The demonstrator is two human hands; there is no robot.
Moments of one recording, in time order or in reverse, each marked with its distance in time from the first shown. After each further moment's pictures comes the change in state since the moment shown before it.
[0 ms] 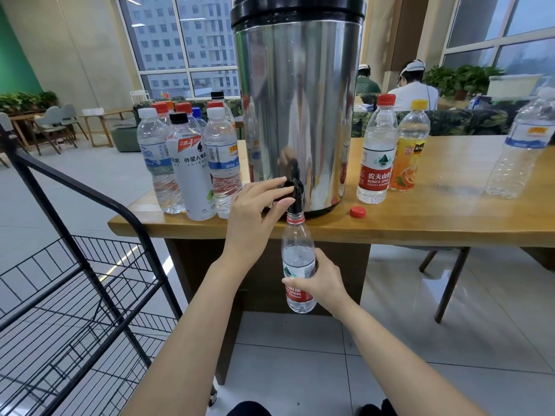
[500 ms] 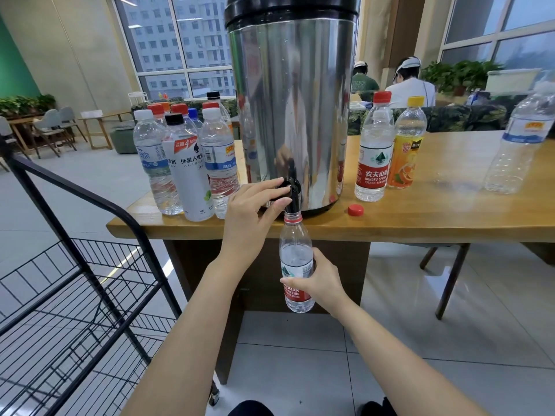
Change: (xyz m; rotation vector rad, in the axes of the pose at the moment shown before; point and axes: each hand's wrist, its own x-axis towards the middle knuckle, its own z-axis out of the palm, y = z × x) left_hand 0.000 0.003 -0.002 0.009 -0.007 -0.007; right_hand -0.004 -0.003 -0.001 0.011 -0.010 0.013
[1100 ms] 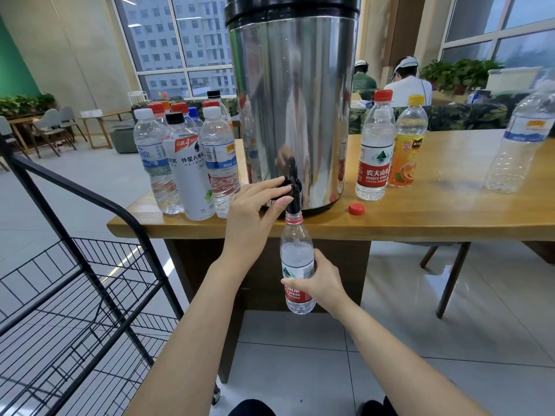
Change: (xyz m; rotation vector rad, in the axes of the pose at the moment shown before) left_hand -0.002 -0.003 0.003 -0.036 0.021 0.000; right_hand -0.001 0.004 0.003 0.011 -0.003 0.021
